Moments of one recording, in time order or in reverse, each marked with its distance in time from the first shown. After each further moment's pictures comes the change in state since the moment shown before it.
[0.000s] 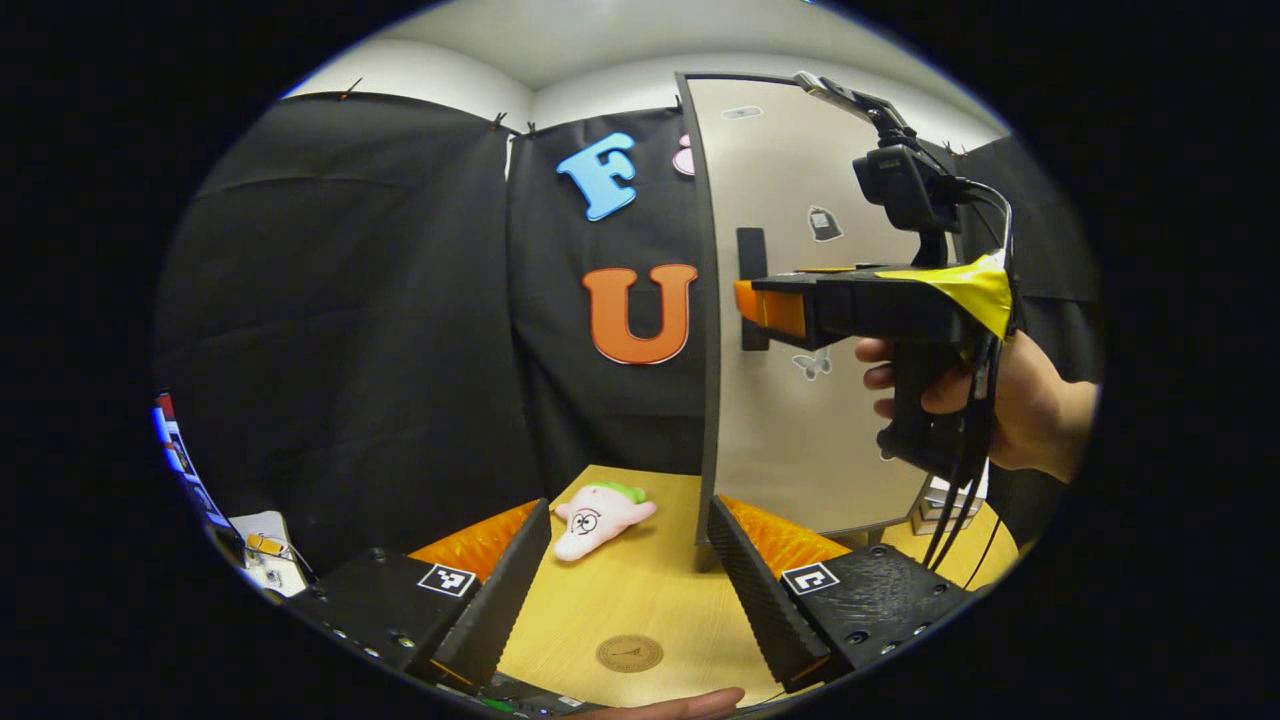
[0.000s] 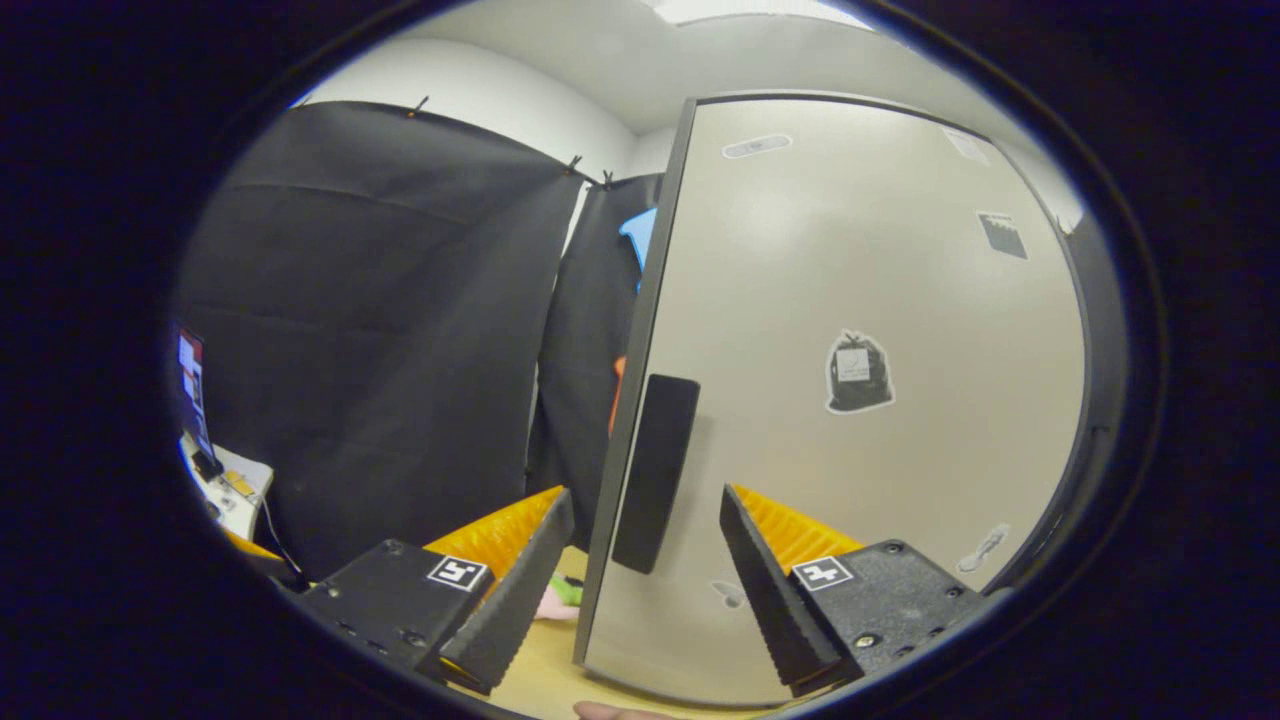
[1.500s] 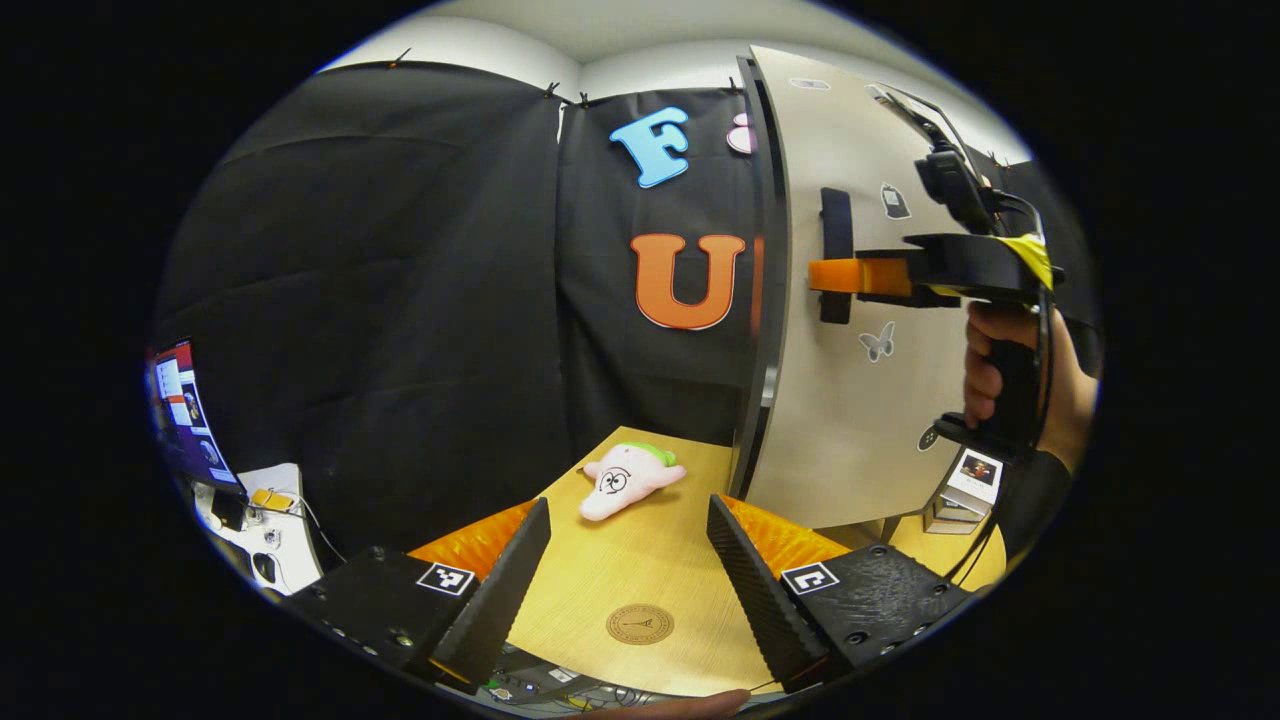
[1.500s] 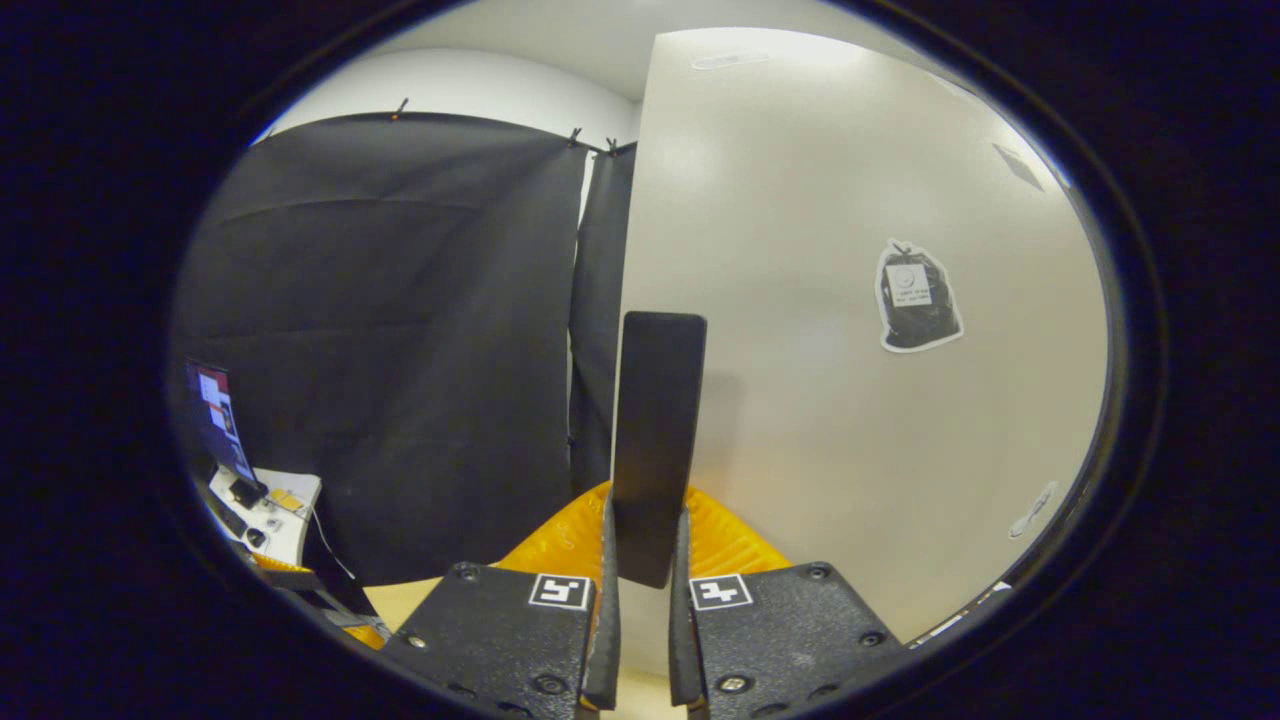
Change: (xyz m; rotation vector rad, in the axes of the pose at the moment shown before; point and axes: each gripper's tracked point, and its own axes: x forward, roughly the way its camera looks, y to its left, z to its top) left arm -0.012 0.016 -0.030 -0.078 0.095 0.051; right arm 0.030 0.013 -0.022 0.114 0.164 0.188
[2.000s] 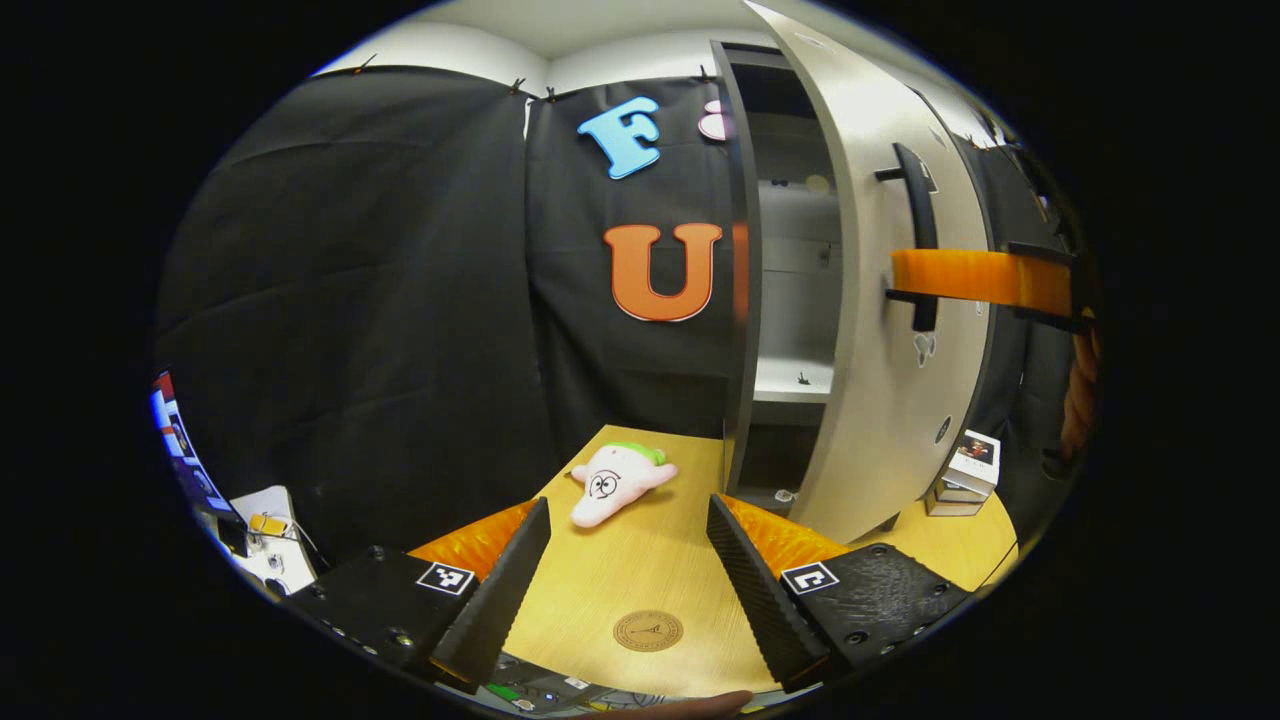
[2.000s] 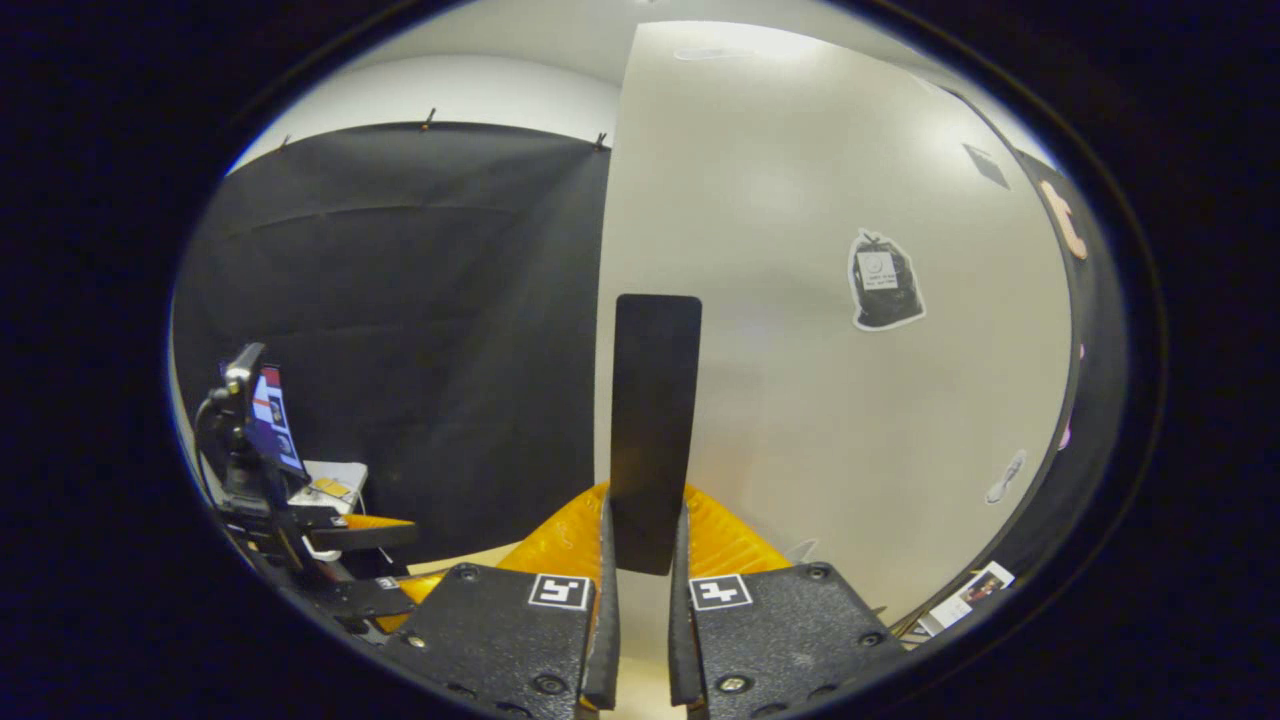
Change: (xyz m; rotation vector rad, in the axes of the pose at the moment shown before) left arm 0.013 -0.005 0.001 0.073 0.009 -0.067; right arm 0.000 0.001 -0.001 0.033 0.034 0.099
